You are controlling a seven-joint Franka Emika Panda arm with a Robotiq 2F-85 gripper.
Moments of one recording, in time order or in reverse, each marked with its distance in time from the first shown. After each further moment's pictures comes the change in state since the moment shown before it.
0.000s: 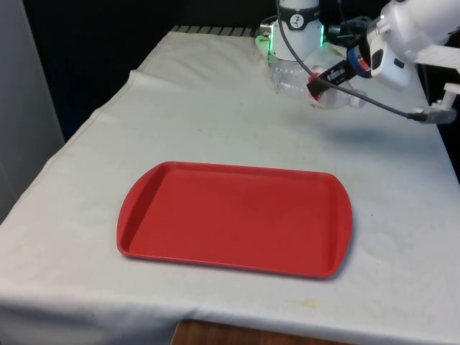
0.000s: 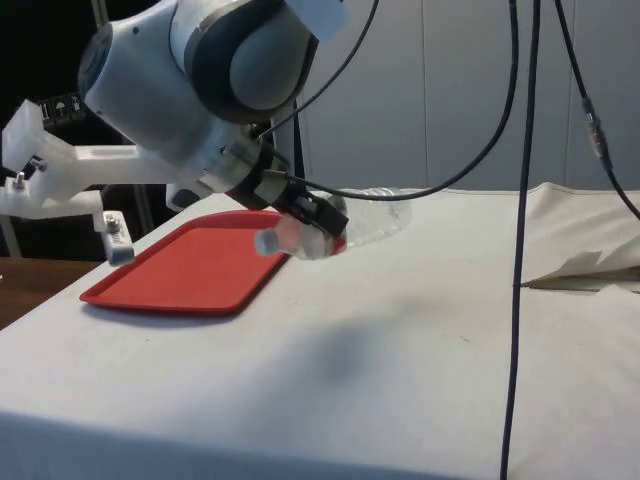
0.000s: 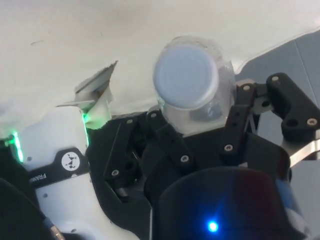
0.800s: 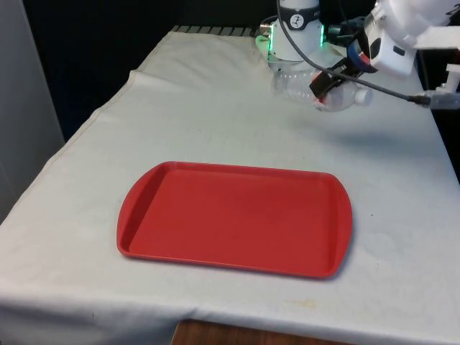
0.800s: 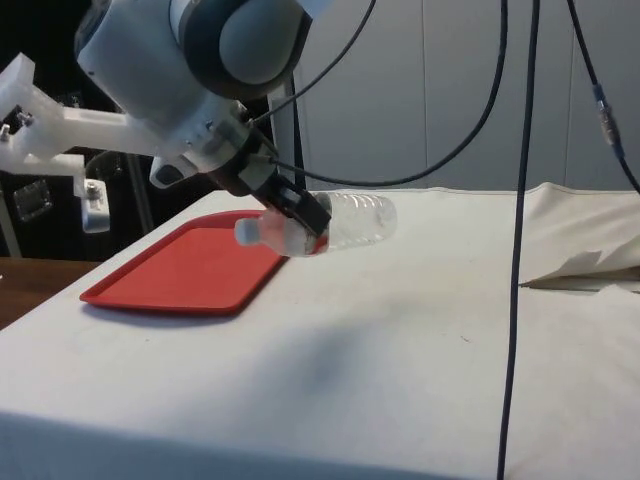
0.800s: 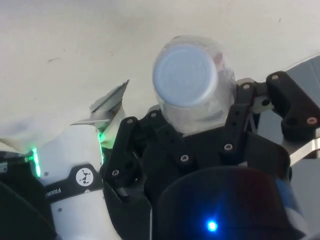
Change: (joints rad) arm -0.026 -0.039 -0.004 -0.006 0.051 0.093 -0.008
